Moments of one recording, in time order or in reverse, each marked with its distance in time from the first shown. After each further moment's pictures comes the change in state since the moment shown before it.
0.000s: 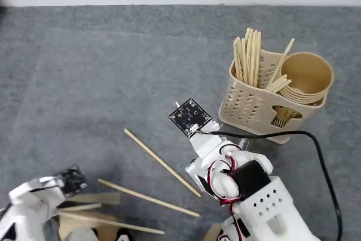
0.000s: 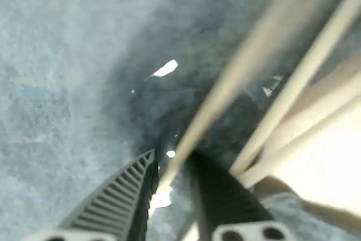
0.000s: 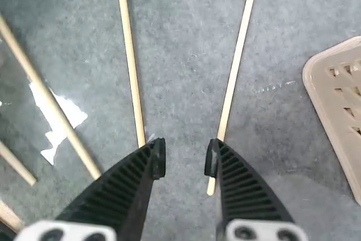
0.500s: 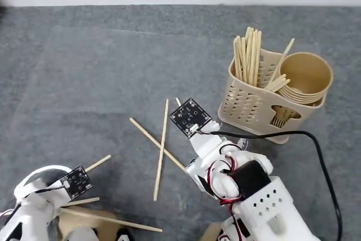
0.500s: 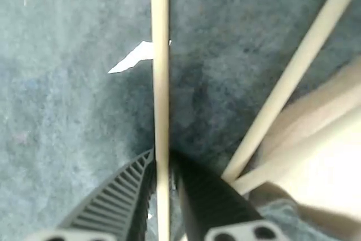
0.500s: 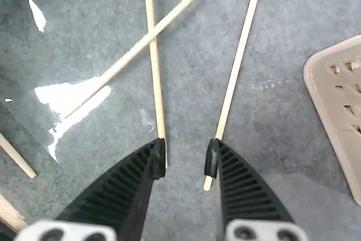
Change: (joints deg) left arm 0.0 0.1 1.9 -3.5 -0.1; right arm 0.0 0.0 0.0 0.0 0.0
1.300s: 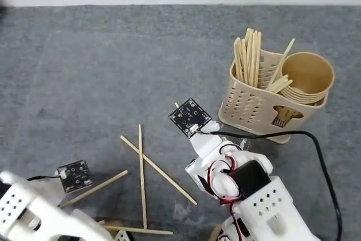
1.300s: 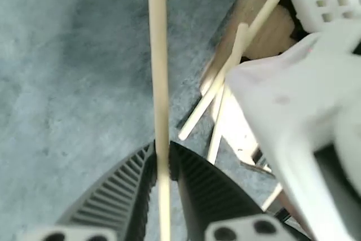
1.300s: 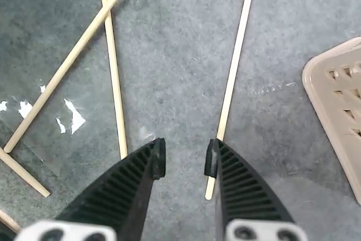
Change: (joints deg) left arm -0.4 -36.0 -19.9 71.6 -6.8; right arm 0.1 0.0 0.0 0.0 0.0
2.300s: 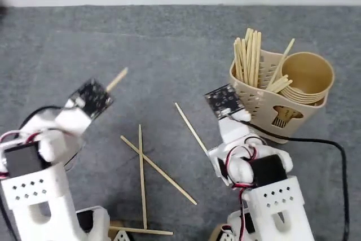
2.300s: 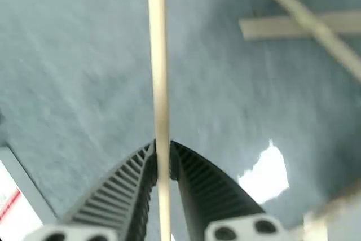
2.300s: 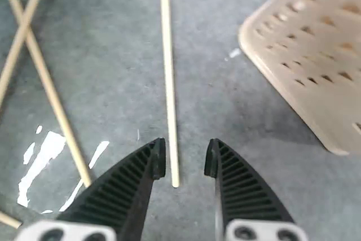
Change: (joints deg) left arm 46.2 0.0 -29.4 -5.6 65.0; right arm 17.1 0.2 0.0 0.0 0.0
